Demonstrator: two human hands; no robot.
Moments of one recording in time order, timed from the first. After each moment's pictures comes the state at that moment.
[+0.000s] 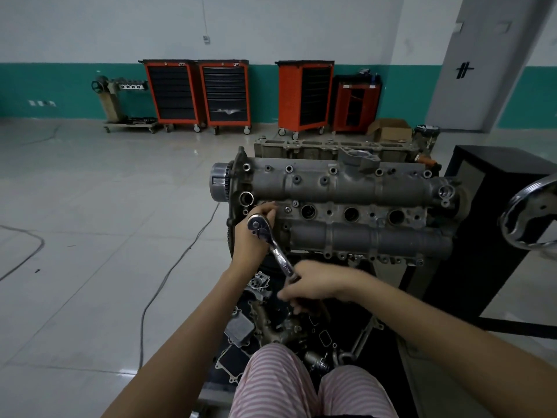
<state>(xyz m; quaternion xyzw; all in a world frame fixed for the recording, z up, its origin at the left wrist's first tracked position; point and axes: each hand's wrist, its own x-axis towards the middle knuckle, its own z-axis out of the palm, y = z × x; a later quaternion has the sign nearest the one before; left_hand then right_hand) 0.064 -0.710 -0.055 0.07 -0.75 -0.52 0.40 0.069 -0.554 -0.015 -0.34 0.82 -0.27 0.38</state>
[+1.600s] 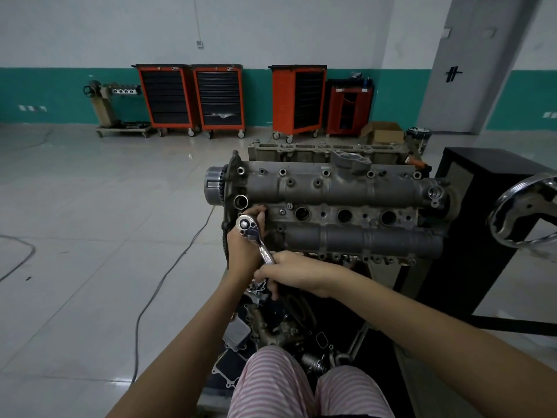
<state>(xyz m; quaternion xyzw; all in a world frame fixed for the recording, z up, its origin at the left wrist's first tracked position) 0.071 -0.698 -0.055 0.10 -0.70 -0.57 0.41 0.081 -0.573 -0.003 -0.34 0.78 -0.37 0.37</state>
